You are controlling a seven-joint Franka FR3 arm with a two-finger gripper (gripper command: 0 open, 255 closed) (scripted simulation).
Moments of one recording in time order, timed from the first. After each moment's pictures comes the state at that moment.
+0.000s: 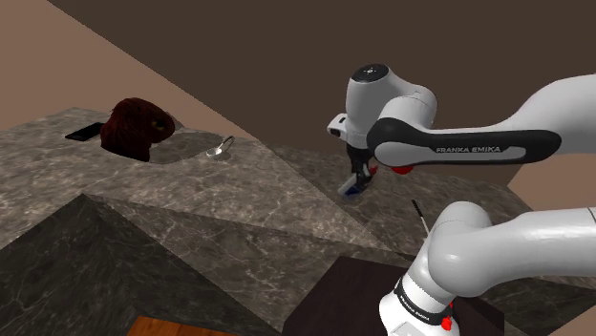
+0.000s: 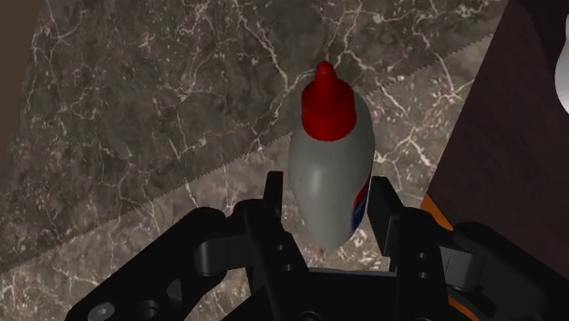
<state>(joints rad) 0.04 -0.86 0.02 -2.74 -0.43 1.83 -0.66</state>
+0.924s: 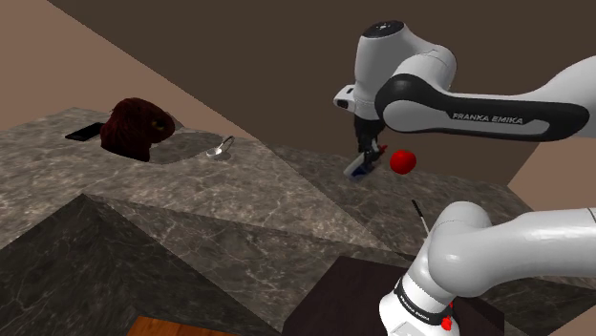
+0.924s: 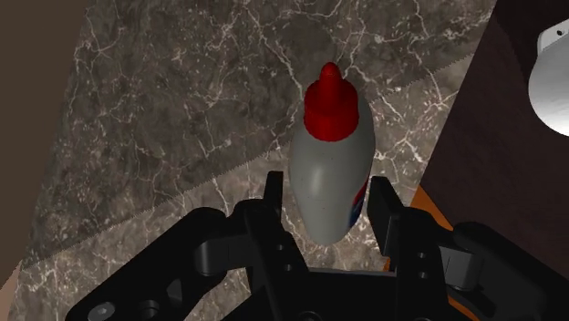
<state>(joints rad) 0.04 -0.87 0.04 -2.56 -0.40 1.66 -0.72</state>
